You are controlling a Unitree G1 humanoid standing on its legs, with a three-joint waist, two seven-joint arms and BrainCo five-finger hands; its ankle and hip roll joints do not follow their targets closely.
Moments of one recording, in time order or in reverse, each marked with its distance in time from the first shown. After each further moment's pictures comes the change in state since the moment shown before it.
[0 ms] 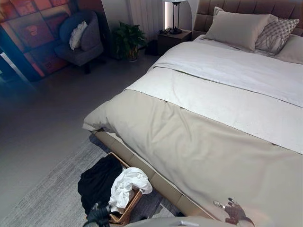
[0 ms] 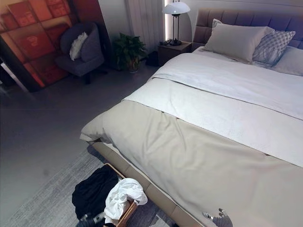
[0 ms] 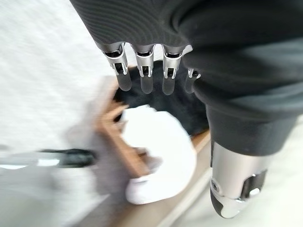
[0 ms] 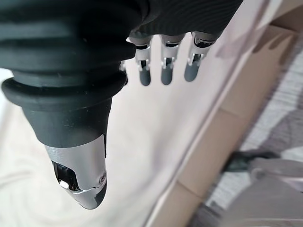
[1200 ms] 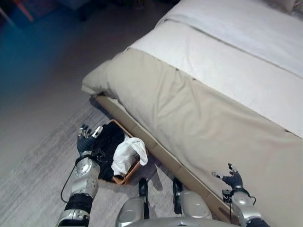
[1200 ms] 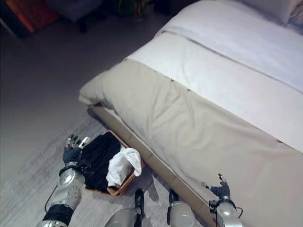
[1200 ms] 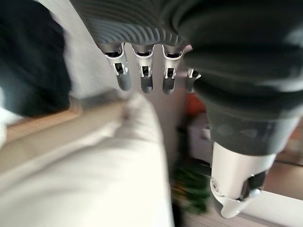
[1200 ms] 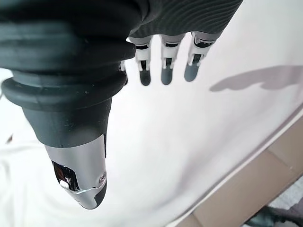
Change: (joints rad) left arm -0.290 0.153 0.103 -0.641 -0.375 -0.162 0.198; right arm -0.048 -0.046 0.028 -0.245 -0.167 -0.033 -0.174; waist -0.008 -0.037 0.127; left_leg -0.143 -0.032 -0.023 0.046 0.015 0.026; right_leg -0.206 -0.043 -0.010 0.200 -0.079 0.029
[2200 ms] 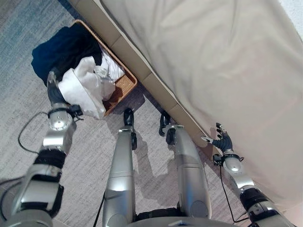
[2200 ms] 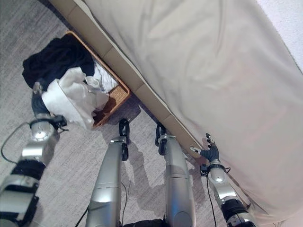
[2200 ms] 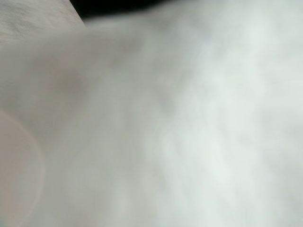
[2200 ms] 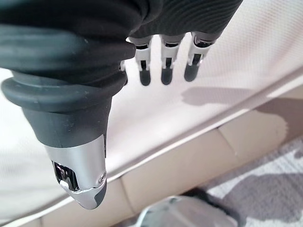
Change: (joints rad) left arm -0.298 0.291 -0.161 0.107 0.111 0.031 0.123; right arm -0.250 -0.053 0.139 -0.204 0.100 -0.069 -0.028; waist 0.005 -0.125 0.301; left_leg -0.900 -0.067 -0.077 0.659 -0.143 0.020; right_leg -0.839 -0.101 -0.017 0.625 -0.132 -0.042
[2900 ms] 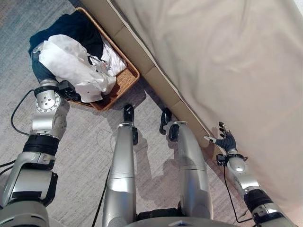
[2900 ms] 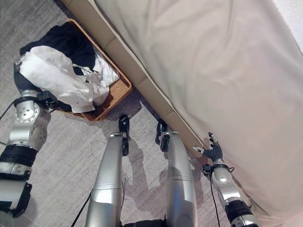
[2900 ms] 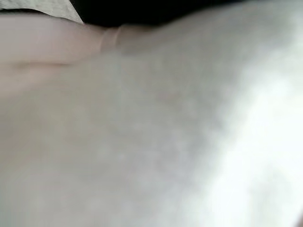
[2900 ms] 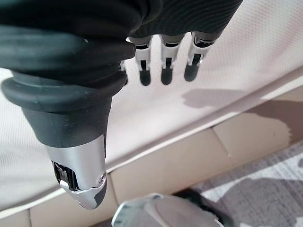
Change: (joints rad) left arm -0.231 0.151 -0.064 -0.044 -0.185 -0.044 -0.024; right arm 0.019 -0.045 -0.028 -0.082 0.002 0.006 0.021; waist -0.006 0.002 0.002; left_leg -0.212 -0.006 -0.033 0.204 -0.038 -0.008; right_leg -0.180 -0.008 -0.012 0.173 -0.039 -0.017
